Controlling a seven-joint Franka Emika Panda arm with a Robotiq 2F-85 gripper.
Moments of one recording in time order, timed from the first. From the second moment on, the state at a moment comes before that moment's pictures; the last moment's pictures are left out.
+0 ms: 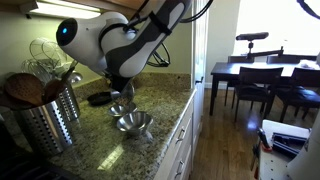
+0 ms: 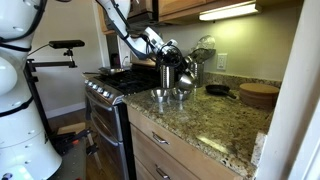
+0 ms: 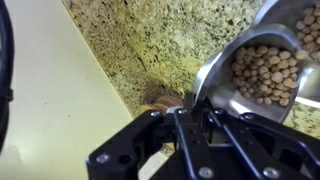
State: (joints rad) arm 0.29 0.44 0.07 -1.75 -1.11 2.01 1.02
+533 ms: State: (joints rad) arm 0.29 0.44 0.10 -1.75 -1.15 1.96 1.05
